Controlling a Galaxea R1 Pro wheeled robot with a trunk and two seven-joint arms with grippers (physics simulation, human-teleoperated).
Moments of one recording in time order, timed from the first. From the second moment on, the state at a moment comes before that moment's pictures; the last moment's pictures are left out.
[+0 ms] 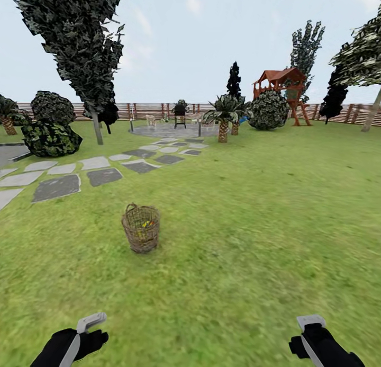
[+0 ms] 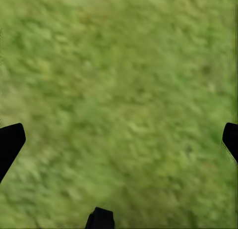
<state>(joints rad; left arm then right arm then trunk) -0.35 0.12 0.22 -0.68 0.14 0.58 0.00 -0.40 -0.23 0.09 -0.63 -0.03 0.64 -0.10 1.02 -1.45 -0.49</state>
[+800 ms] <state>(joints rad) -0.35 0.12 0.22 -0.68 0.14 0.58 0.00 -0.40 -0.23 0.09 -0.61 -0.03 0.58 -0.10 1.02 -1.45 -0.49</state>
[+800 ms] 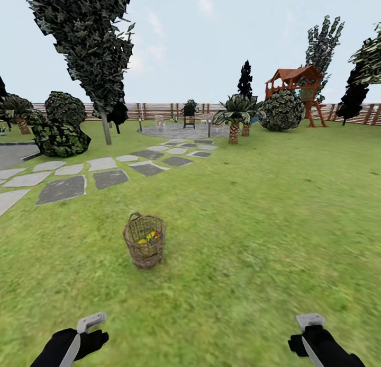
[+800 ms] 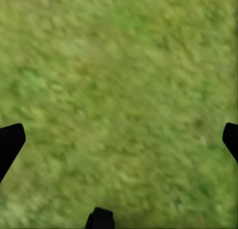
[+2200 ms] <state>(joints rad) -0.35 0.12 0.22 -0.68 0.14 0.58 0.00 -0.40 -0.22 0.09 -0.61 -0.04 0.58 -0.10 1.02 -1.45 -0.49</state>
